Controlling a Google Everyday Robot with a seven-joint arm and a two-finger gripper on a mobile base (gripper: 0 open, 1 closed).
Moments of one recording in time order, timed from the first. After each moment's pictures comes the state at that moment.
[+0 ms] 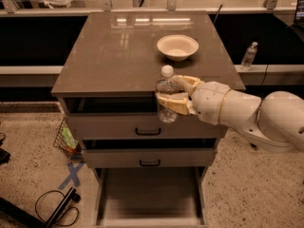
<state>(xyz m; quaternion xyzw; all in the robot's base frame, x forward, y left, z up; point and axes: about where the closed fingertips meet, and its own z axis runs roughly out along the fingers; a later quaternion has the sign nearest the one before) 0.540 -0.052 0.876 -0.42 0.63 0.23 0.62</state>
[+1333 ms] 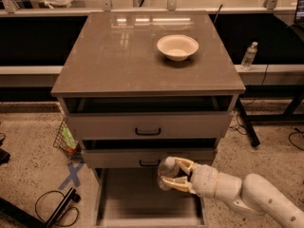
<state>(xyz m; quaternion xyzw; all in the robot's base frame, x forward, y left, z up) 0.455 -0.068 0.609 -0.45 0.59 0.32 0.59</state>
